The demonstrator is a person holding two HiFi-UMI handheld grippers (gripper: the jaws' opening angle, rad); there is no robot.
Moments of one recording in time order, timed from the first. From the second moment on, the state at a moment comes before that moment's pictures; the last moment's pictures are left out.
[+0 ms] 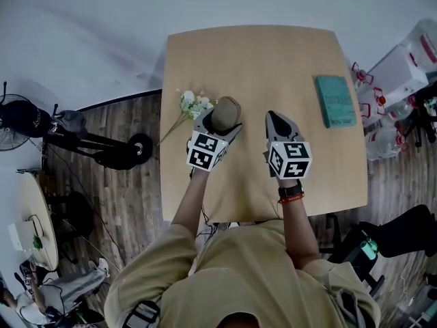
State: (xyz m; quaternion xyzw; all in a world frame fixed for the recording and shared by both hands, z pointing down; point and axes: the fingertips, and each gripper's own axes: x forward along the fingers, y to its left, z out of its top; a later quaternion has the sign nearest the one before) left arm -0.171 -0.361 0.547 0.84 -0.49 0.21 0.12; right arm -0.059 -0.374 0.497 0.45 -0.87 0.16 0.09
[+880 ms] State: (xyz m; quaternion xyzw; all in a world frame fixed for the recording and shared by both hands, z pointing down) left arm -0.135 -0.435 0.605 0.87 -0.33 0.36 0.06; right arm -0.031 -0.436 0.543 0.47 -0.85 0.20 0.10
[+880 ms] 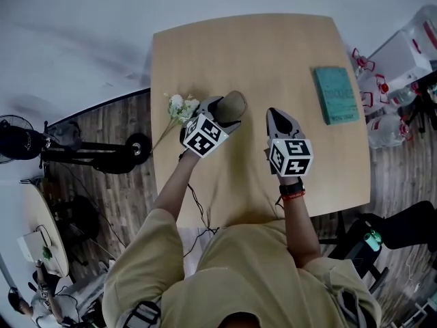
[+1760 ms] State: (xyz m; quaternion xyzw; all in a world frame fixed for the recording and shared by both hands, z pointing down) left arm -0.127 -0.491 0.667 0.86 -0.21 0.47 -0.01; right arm -0.022 -0.463 0.584 0.47 -0.85 0.23 0.10
